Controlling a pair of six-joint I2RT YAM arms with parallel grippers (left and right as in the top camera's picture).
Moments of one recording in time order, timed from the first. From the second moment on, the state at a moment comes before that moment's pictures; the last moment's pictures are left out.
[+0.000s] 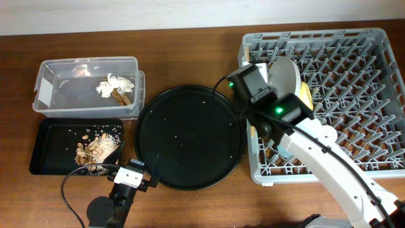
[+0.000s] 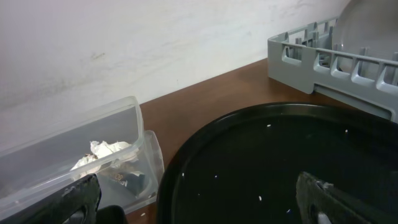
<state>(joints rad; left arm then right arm) -0.11 0.01 0.04 -0.12 0.18 0.25 0.52 1.50 1.39 -0.90 0.41 0.38</state>
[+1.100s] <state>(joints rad) -0.11 0.01 0.04 -0.11 0.18 0.25 0.69 0.55 1.45 -1.20 0.07 0.23</state>
